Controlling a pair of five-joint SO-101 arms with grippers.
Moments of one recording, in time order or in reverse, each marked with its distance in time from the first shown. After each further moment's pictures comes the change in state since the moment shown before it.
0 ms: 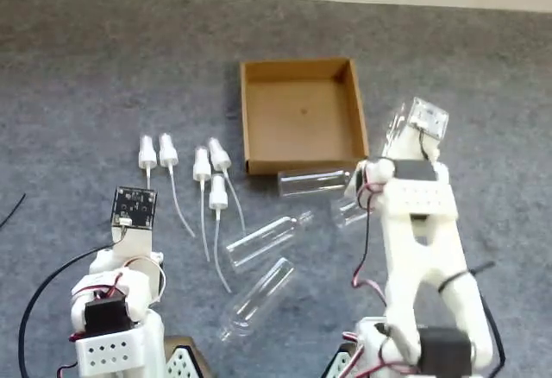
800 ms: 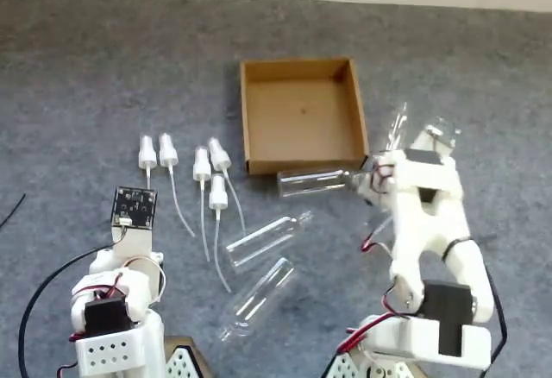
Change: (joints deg) left arm 0.0 0.0 0.0 0.0 0.0; right arm 8.5 12.3 -3.4 -4.4 0.9
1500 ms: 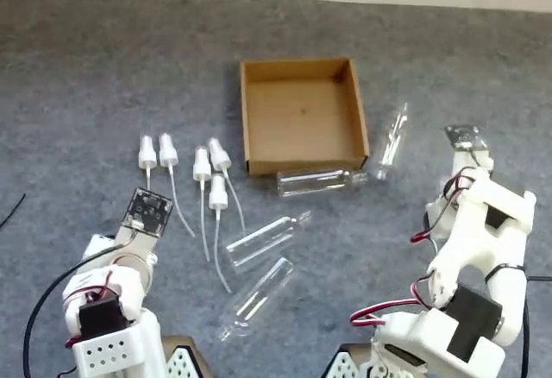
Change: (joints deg) left arm -7.3 0.0 0.0 -7.6 -22.5; right arm 21.6 0.0 0.0 0.0 64.7
